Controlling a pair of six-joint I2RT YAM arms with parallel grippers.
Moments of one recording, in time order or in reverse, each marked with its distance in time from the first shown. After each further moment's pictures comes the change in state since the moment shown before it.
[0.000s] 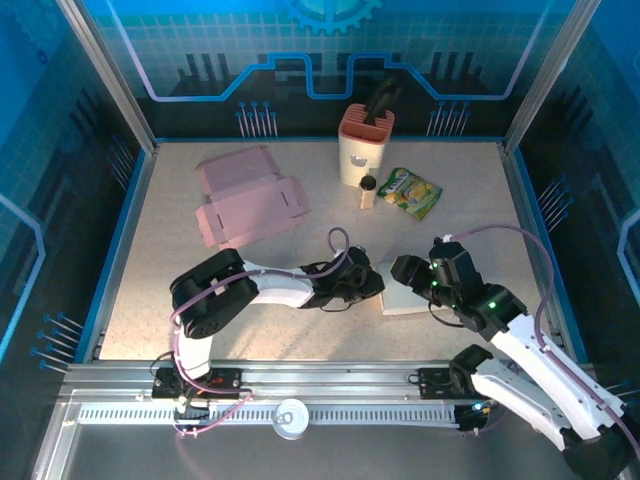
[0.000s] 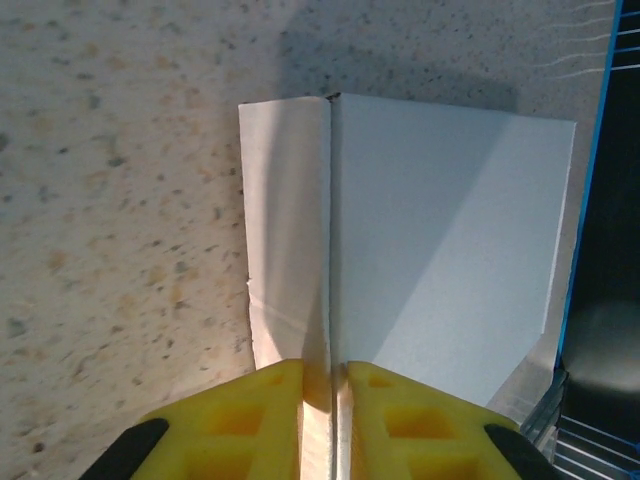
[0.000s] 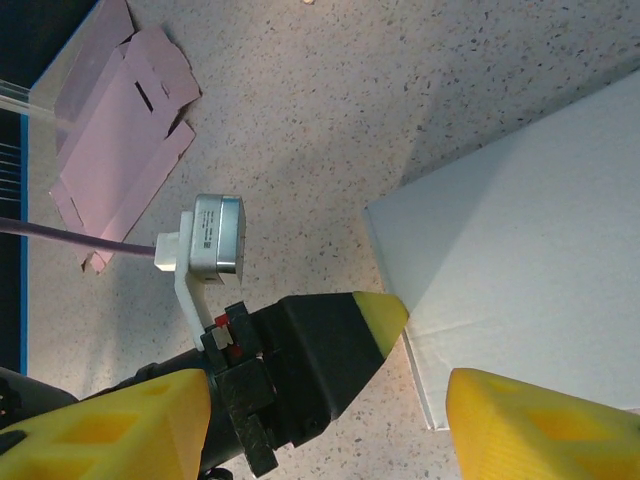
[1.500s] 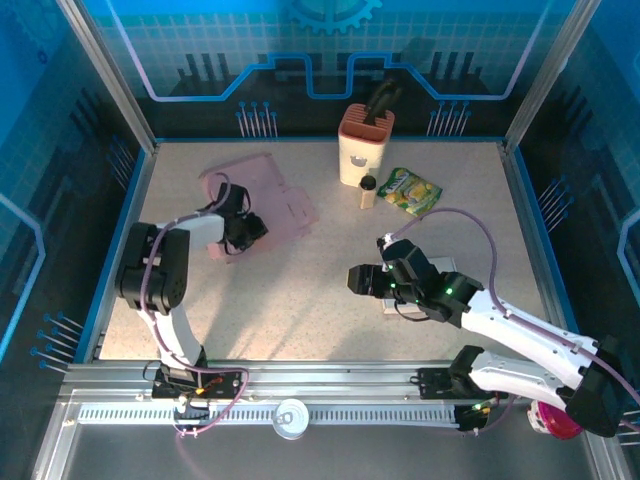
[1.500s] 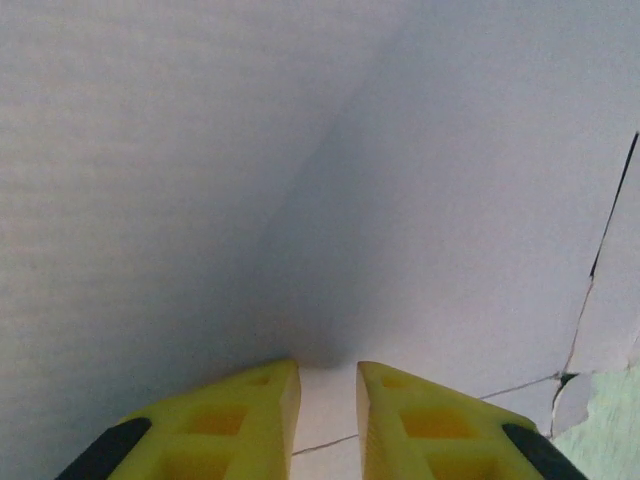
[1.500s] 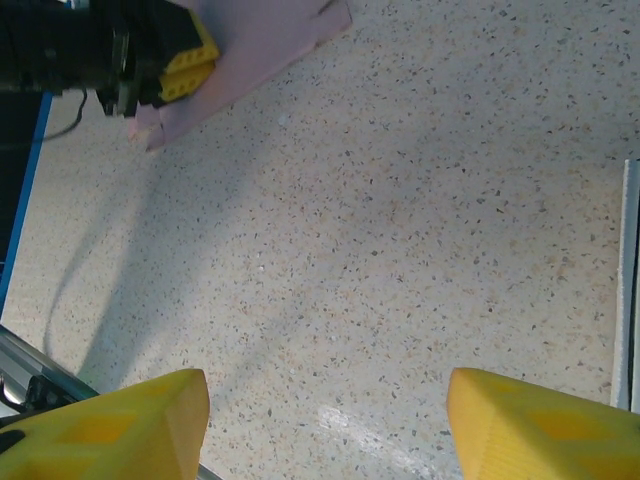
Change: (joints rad) left arm 0.826 -0.113 -0.027 -0.455 0.111 0.473; right arm 0.269 0.277 0.050 0.227 -0.026 -0.153
